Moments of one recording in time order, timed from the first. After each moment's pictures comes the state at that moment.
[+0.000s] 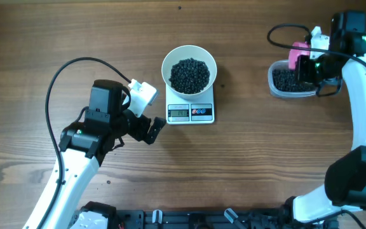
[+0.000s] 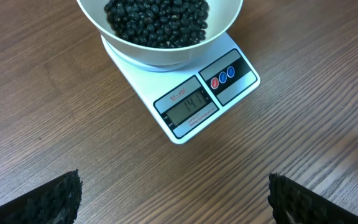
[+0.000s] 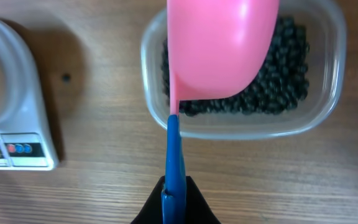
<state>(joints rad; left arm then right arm) -0.25 1.14 0.86 -0.66 0.32 0.26 -0.15 1.74 1.58 -1.20 -0.16 -0.06</state>
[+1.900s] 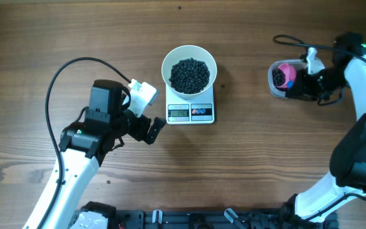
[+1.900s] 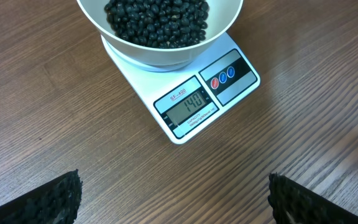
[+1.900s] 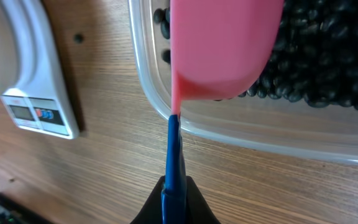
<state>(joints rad) -0.25 1.14 0.86 -0.66 0.32 0.26 -0.30 1.88 1.47 -1.20 -0.47 -0.24</state>
